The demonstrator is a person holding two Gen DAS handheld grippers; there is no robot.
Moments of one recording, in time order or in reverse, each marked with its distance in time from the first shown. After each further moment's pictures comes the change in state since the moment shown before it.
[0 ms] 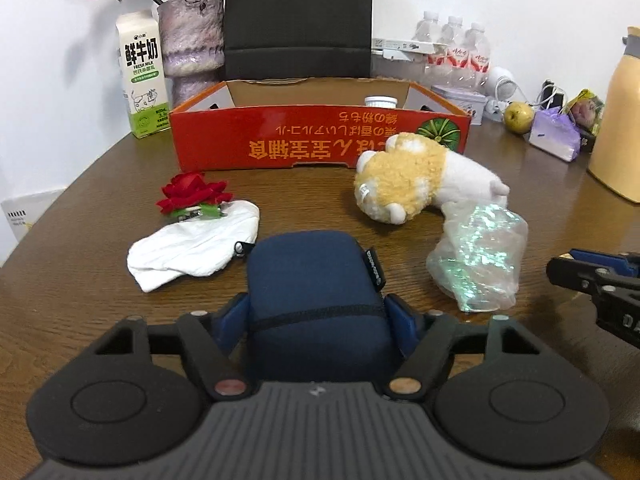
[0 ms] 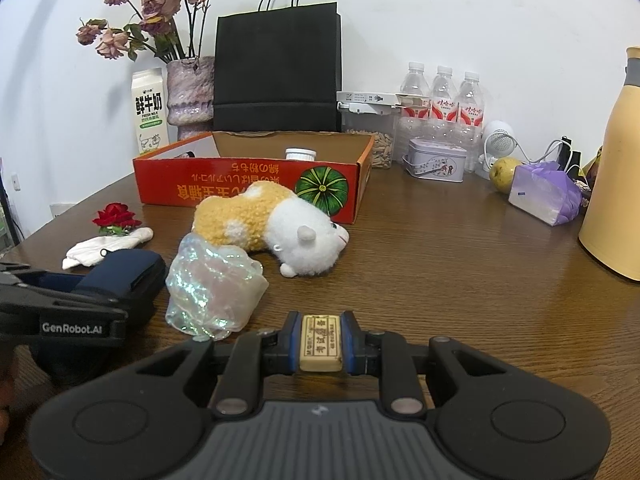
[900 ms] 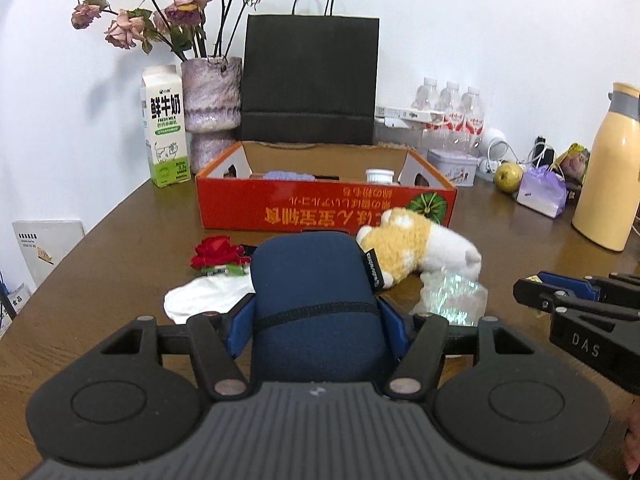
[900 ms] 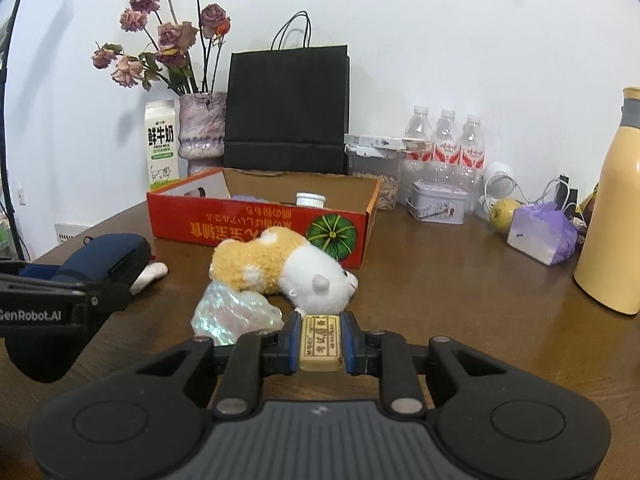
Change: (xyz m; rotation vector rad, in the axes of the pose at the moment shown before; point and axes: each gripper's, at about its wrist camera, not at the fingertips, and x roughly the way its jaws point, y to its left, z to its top) left arm -0.055 0.003 0.018 -0.030 -0.153 0.009; right arm -0.021 0.013 0.014 -0.031 -0.117 -0.004
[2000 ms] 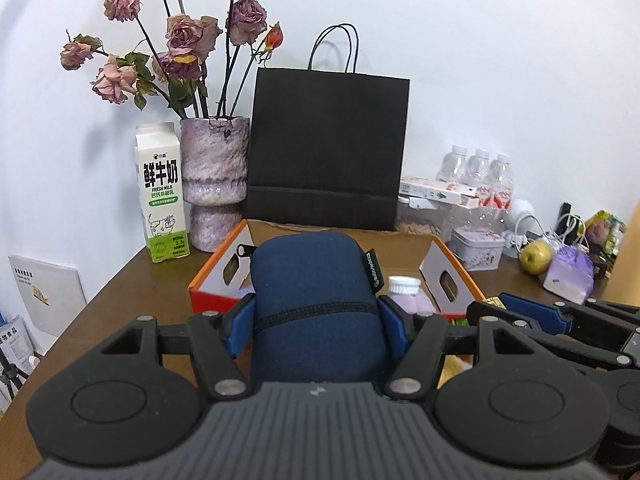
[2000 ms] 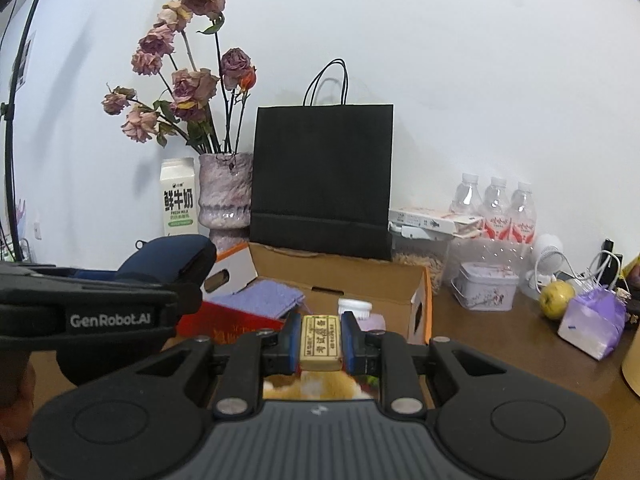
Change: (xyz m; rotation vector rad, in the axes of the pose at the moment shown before) left arm 0.059 0.012 0.096 -0.050 -0.117 0.024; right arm 0.067 0.026 0.095 -0.014 -0.122 0.078
